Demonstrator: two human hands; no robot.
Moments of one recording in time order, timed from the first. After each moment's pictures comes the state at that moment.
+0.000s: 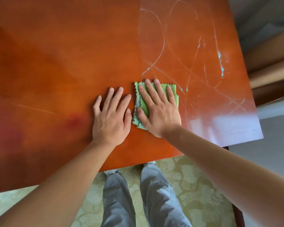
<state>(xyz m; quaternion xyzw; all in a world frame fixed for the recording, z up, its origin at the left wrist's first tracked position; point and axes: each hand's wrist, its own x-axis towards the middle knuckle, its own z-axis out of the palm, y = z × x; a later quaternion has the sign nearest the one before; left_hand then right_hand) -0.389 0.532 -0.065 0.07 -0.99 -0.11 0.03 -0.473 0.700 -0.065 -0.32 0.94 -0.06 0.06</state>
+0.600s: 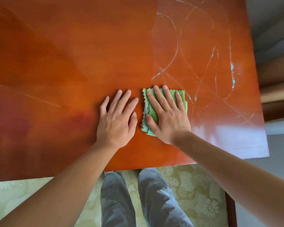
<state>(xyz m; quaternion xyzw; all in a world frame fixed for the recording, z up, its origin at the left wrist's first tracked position) -0.387 0.531 -0.069 0.07 -0.99 -0.11 0.06 -0.481 0.712 -0.062 -0.37 0.92 -0.05 0.07</state>
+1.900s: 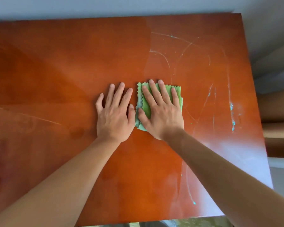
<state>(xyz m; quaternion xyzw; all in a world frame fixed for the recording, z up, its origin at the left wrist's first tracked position) -0.525 0.505 -0.063 0.17 -0.98 -0.08 0.03 -0.606 0.653 -0.060 -0.33 0.94 -0.07 0.08</state>
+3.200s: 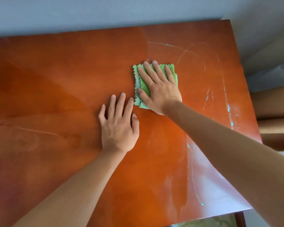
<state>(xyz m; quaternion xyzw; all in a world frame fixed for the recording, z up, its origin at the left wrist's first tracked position) -0.527 0.503 -0.066 0.16 -0.98 -0.08 0.04 -0.685 0.615 -0.049 -0.36 0.93 -0.01 0.09</state>
